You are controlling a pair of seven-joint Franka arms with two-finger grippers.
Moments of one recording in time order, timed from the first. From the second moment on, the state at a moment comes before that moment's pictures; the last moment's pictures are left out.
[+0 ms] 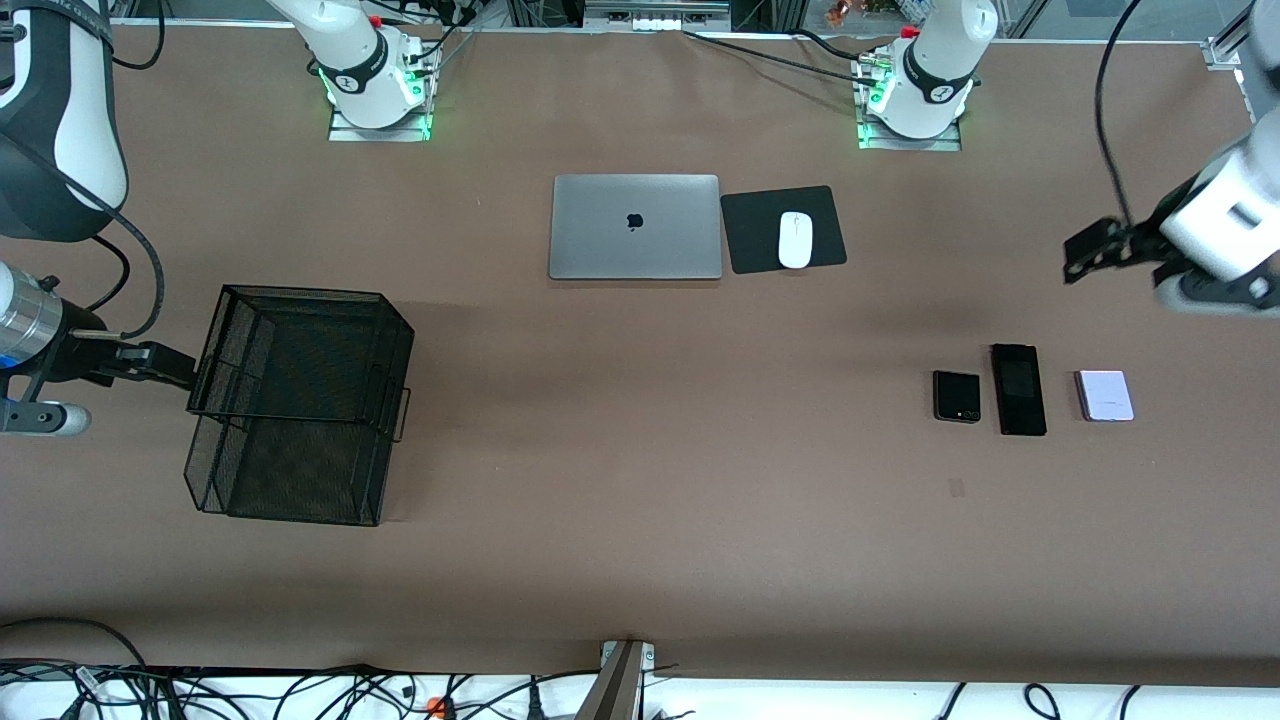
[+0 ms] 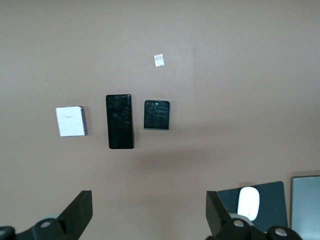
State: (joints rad) left arm 0.00 0.10 -0.04 -1.61 0.03 1.63 0.01; right arm -0.02 0.36 0.01 -1.38 -0.05 1.76 0.03
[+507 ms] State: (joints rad) left arm 0.04 0.23 -0.03 -1.90 0.03 2.03 0.08; right arm -0.01 0.36 0.01 -1.38 -0.05 1.74 0.03
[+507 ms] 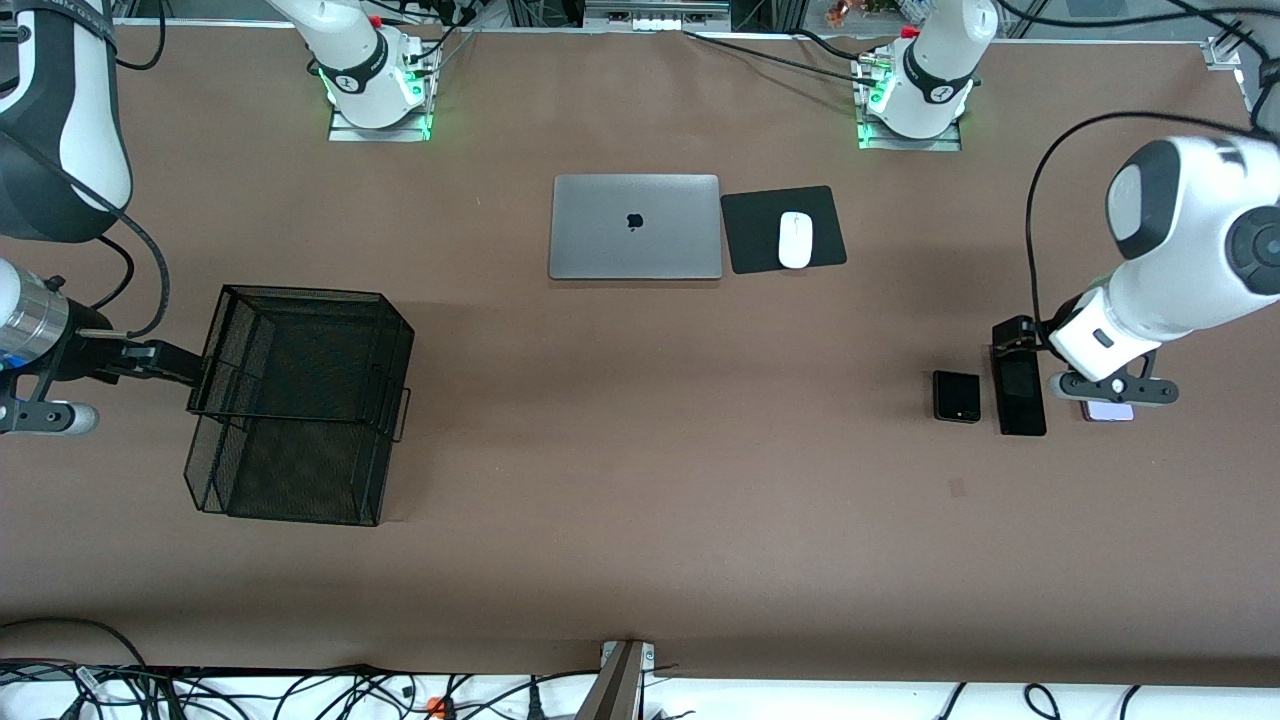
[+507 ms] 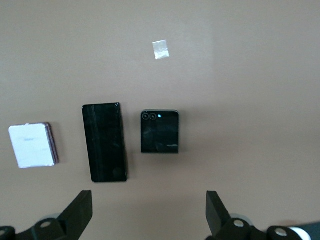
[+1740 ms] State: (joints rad) left arm 0.05 0.54 -0.03 -2.06 0.03 2.60 0.10; right arm 0.00 0.36 0.01 -1.38 -0.05 1.74 0.03
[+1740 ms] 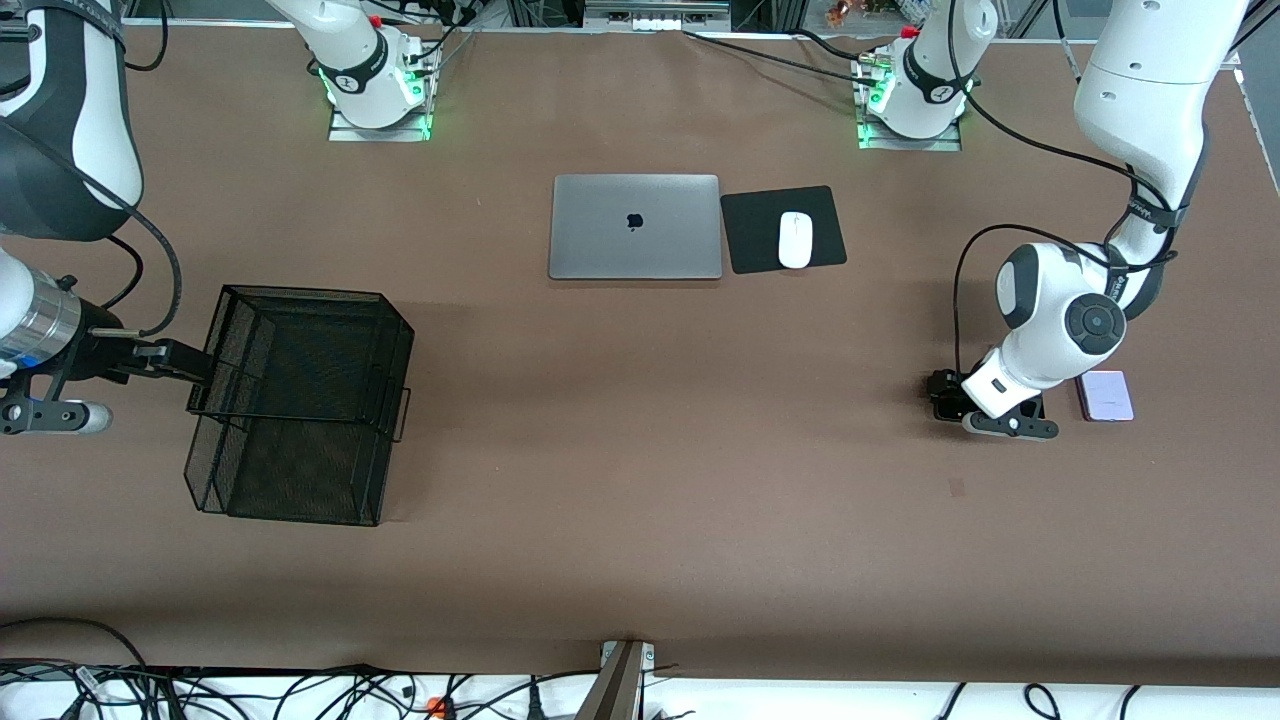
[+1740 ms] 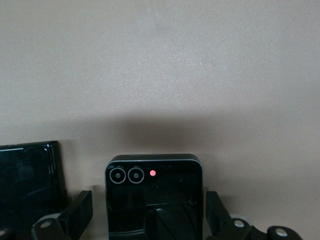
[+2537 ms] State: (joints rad) left arm 0.05 0.53 -0.03 -2.10 0.03 2.67 0.10; right arm 0.00 0.36 0.01 -1.38 -0.05 1.74 0.03
